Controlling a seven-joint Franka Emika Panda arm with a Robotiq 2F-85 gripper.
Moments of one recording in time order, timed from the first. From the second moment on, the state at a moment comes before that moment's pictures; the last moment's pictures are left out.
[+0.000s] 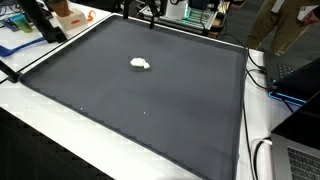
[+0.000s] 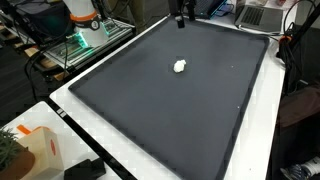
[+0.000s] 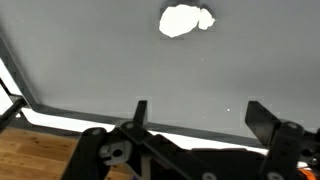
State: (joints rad) arm -0.25 0.35 0.63 -1.82 2.50 3.91 -2.56
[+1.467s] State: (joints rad) arm -0.41 0.63 0.80 -1.56 2.51 4.14 -2.16
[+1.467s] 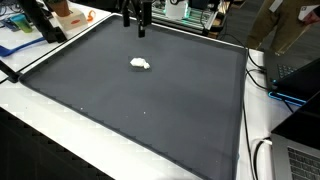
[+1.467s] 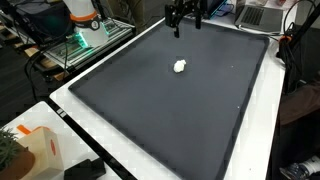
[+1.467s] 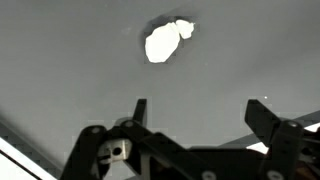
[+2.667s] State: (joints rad) arm -0.46 0.89 0.81 -1.37 2.51 4.21 -2.13
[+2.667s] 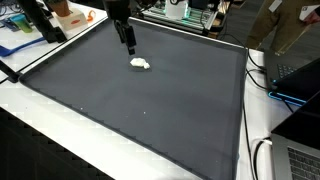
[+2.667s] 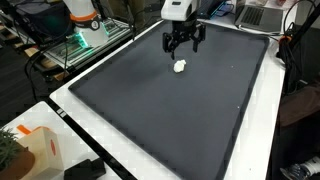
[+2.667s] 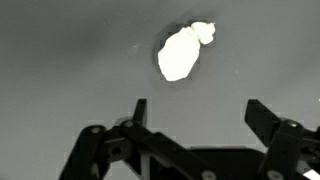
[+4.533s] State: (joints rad) arm -0.59 1.02 0.96 -1.42 2.51 4.22 -1.97
